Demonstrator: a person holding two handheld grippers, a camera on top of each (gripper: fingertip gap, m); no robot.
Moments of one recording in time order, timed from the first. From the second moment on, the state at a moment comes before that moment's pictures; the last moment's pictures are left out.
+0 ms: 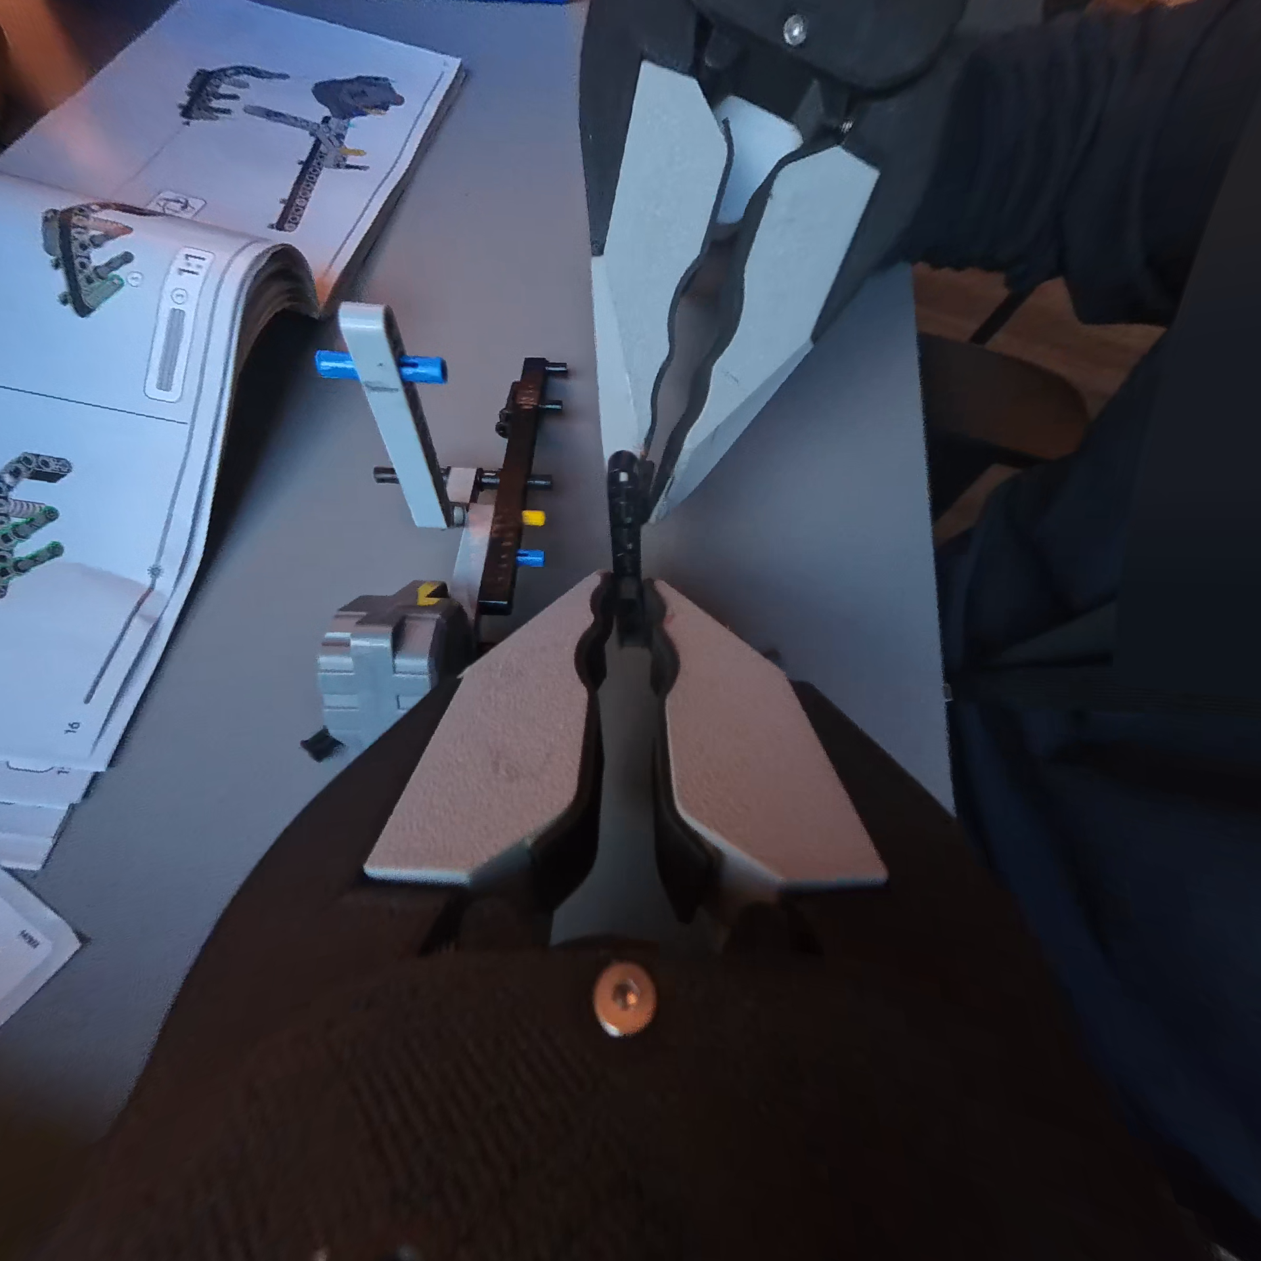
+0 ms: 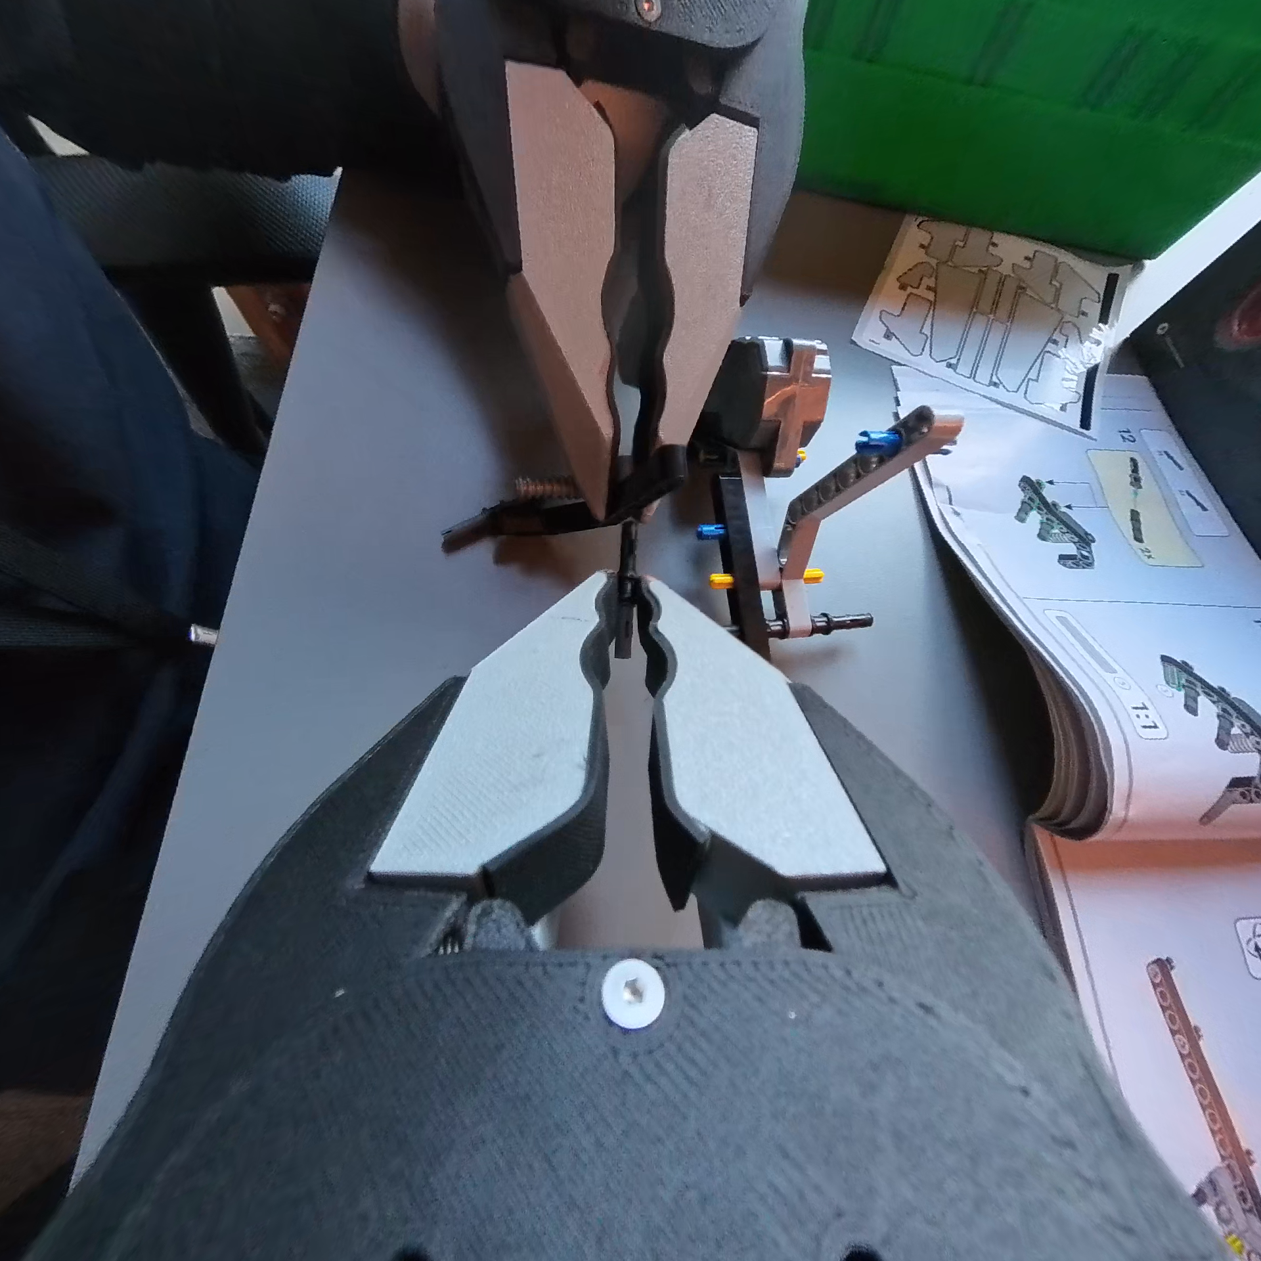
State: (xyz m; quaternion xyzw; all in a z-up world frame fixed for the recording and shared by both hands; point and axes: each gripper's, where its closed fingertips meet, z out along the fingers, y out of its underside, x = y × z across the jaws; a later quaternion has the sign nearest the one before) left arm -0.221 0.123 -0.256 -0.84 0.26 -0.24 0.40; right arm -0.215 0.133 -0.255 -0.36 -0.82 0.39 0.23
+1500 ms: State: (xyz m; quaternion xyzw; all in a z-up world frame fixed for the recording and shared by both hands) left arm -0.214 0.117 -0.241 -0.81 0.18 -0.41 0.37; right arm -0.214 0.126 -0.235 -0.36 -0.79 0.44 0.22
